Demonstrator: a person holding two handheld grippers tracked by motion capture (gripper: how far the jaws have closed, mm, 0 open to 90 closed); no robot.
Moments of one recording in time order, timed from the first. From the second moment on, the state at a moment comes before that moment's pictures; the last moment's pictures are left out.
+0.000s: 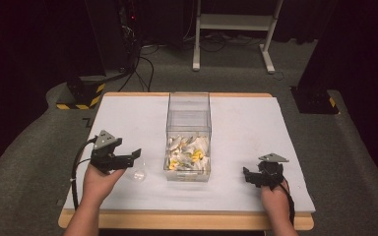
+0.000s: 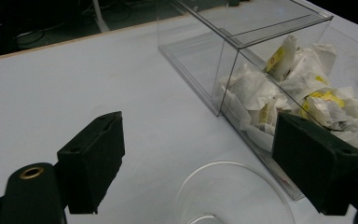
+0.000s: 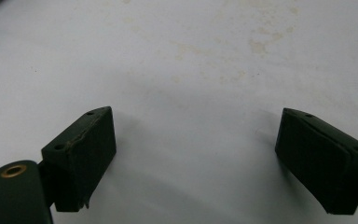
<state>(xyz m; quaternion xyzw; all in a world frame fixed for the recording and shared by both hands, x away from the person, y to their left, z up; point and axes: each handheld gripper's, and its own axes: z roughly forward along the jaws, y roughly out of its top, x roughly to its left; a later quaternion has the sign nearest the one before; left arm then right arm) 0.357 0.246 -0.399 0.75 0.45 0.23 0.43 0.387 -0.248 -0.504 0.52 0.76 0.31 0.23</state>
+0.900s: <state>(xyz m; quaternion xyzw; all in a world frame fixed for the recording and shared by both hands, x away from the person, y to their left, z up) 0.366 0.191 -0.395 0.77 0.41 0.21 0.44 0.387 -0.248 -0.504 0.52 0.76 0.31 0.23</state>
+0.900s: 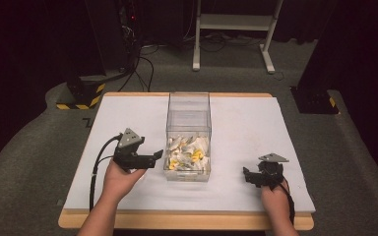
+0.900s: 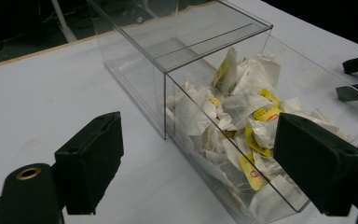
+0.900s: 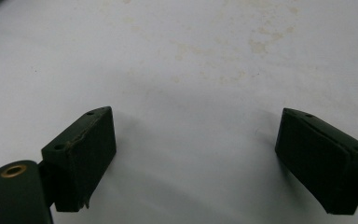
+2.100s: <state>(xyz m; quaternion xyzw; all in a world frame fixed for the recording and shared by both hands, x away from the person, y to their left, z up) 0.381 0.135 -0.405 0.82 0.36 0.16 0.42 0.387 -0.247 -0.504 0.52 0.76 0.31 0.22</state>
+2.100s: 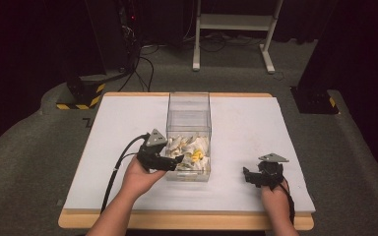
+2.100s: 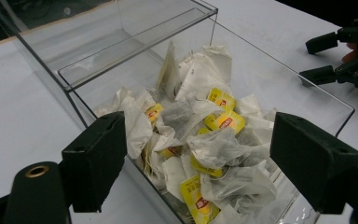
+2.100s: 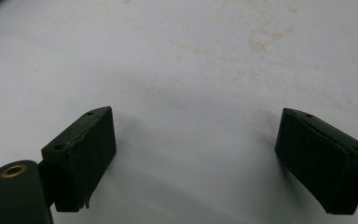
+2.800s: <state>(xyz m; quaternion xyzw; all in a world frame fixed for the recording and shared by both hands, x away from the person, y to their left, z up) 0.398 0.116 -0.420 0.85 0.36 0.11 0.37 0.387 -0.248 -0.504 0.52 0.76 0.31 0.22</state>
